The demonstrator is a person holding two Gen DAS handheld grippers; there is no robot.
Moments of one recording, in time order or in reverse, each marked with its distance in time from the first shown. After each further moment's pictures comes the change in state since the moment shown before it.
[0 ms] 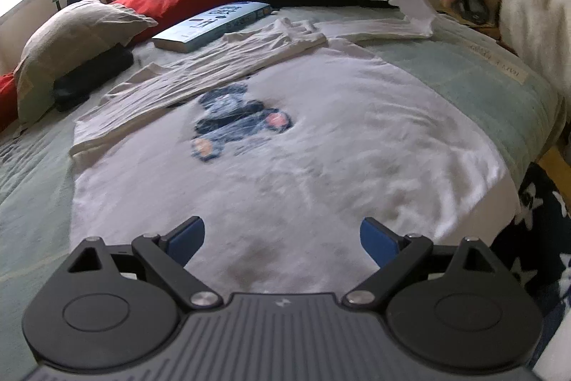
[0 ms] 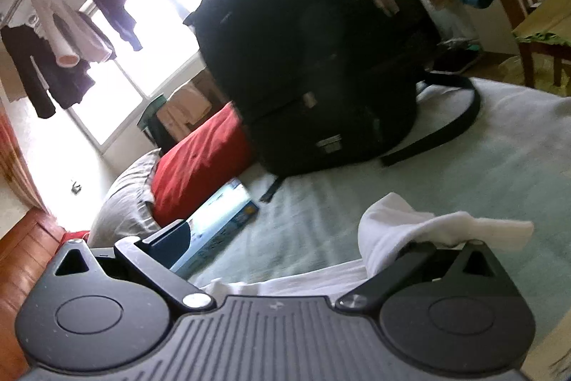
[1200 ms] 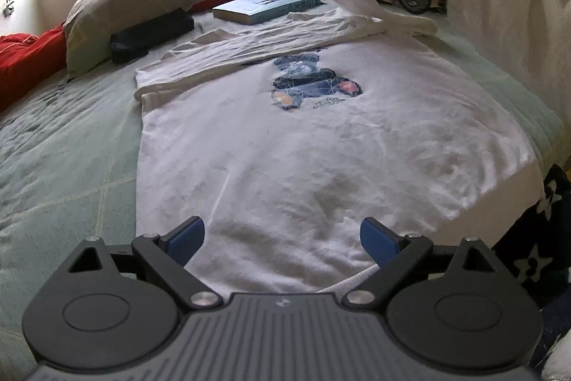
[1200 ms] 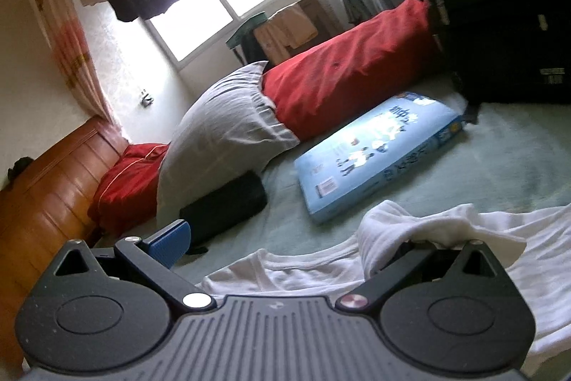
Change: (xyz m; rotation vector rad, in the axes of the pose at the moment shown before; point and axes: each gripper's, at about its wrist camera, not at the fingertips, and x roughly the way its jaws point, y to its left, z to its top) left arm -0.025 0.044 -0.040 -0.128 0.034 0.077; right arm 0.104 0.215 -0.100 -0.190 0.200 0.223
